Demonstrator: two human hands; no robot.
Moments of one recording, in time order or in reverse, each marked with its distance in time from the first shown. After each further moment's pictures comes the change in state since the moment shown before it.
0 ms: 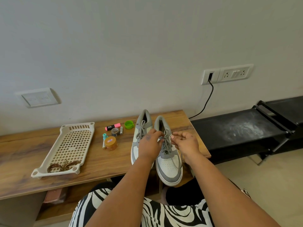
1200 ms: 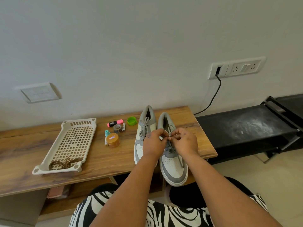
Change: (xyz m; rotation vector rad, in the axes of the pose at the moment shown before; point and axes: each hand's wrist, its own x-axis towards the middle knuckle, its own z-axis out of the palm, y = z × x) left_hand 0.003 -0.003 0.008 -0.265 -0.004 -0.219; right_hand 0.011 0.012 0.019 -0.552 0.025 -0.312
